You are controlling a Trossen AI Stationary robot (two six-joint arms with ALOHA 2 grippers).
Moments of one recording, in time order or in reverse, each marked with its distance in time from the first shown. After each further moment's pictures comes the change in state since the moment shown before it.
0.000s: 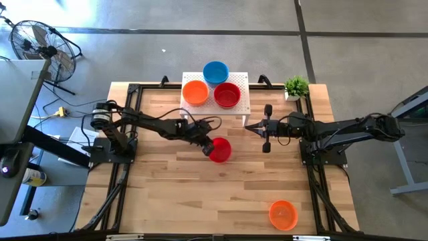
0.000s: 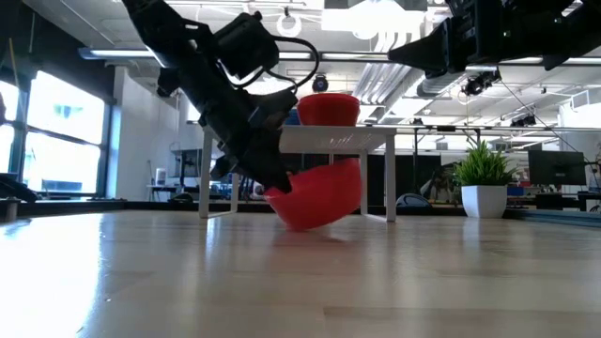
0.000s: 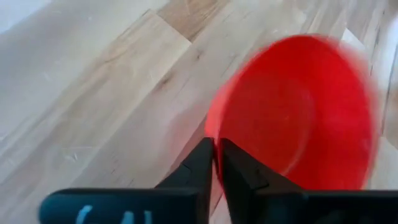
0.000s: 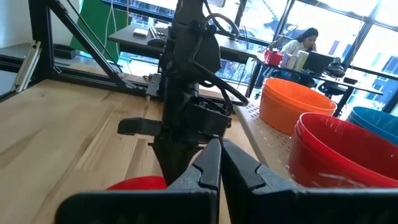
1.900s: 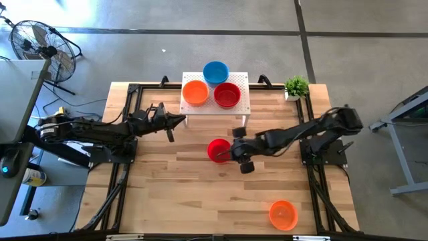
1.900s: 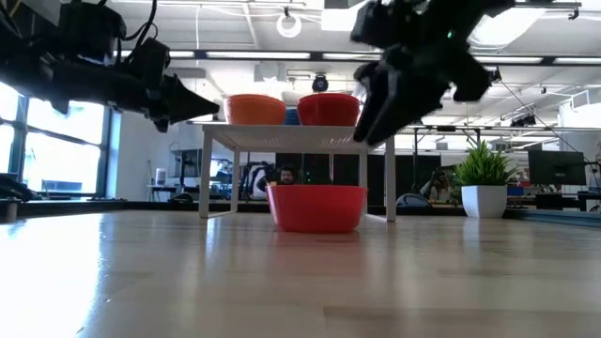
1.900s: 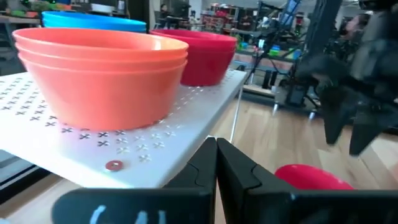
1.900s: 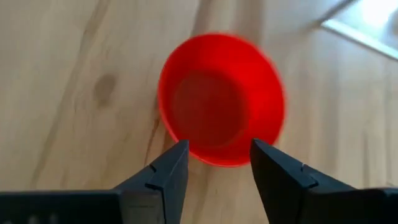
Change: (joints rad) left arm 0.230 -0.701 -0.768 0.860 -0.008 0.496; right arm 0.262 0.653 0.648 -0.882 0.215 0.040
